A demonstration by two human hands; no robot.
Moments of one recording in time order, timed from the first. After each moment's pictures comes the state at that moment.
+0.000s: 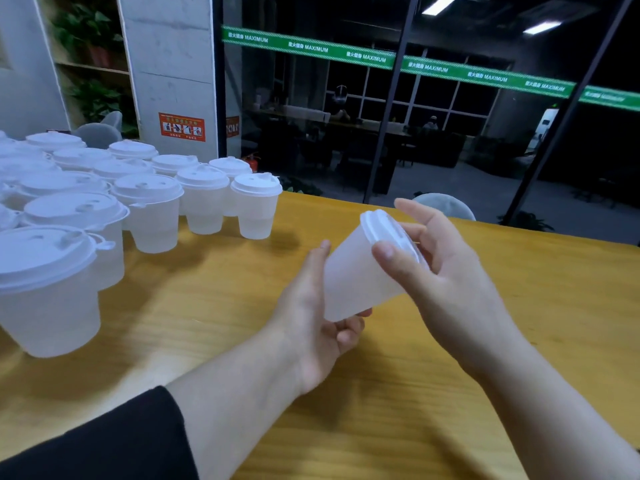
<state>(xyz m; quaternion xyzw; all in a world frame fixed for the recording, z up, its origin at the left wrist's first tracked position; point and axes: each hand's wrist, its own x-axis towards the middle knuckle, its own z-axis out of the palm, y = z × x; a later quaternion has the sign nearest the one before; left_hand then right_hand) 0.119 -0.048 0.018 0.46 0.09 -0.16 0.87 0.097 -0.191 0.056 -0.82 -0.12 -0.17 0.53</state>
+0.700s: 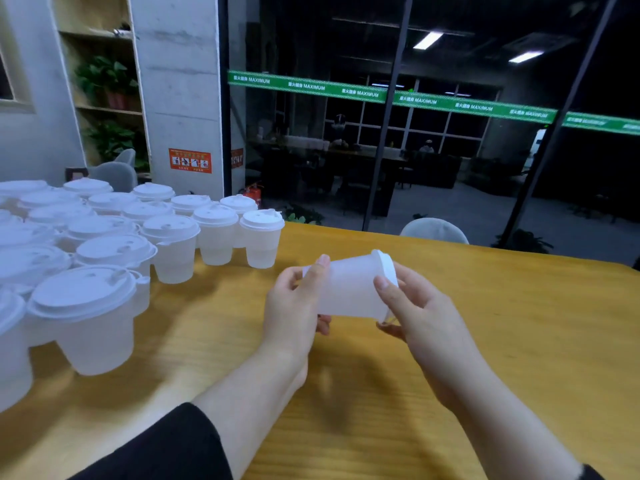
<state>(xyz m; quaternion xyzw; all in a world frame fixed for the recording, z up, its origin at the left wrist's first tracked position) 0.124 -0.038 0.015 0.59 0.02 0.09 0.80 0.086 -0.194 0.044 -0.78 -0.07 -0.14 0.60</state>
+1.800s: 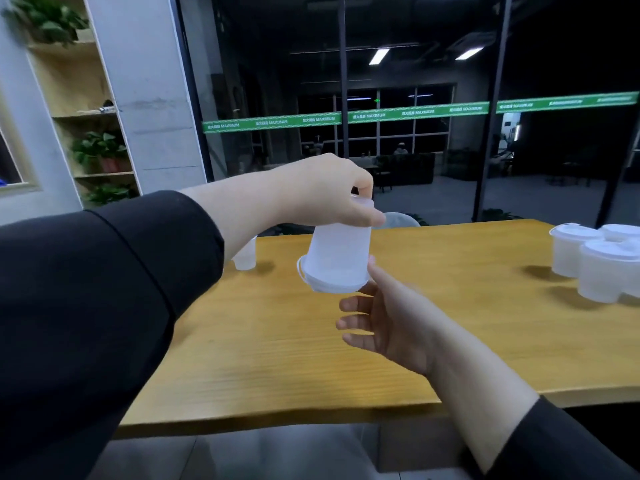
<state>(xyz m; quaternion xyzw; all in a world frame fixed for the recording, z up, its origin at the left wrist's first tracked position) -0.058 -0.113 0.244 0.93 -0.34 0.15 0.00 -0.101 -0.247 0.085 -0.58 0.02 0.09 0.81</state>
